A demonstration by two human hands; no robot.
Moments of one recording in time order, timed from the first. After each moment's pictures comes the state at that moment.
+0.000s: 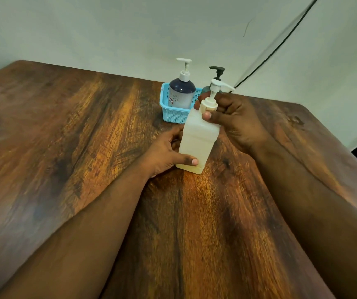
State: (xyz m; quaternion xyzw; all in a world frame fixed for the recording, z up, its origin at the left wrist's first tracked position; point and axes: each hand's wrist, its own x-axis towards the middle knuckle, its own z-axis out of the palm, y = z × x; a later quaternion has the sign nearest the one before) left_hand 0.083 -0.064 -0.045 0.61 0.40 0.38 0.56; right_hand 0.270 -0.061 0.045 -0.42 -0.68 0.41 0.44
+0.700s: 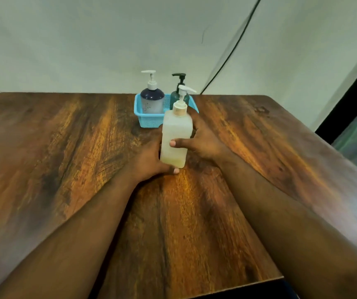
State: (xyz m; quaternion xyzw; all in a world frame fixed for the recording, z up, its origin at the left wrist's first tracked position) left_hand 0.102 -0.093 -0.031 0.76 0.45 0.29 0.36; right_hand 0.278 -0.098 0.015 -0.50 -0.68 0.36 0.40
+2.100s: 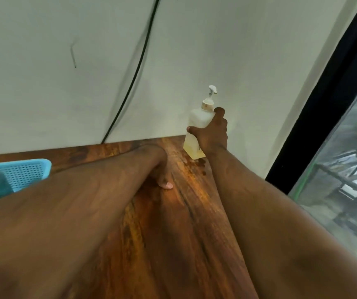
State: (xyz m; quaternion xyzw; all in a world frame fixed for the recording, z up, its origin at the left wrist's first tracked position) left_hand 0.490 0.194 0.006 0.85 0.48 -0.21 0.10; right_hand 0.643 0.173 0.004 -0.74 -0.43 0.03 0.51
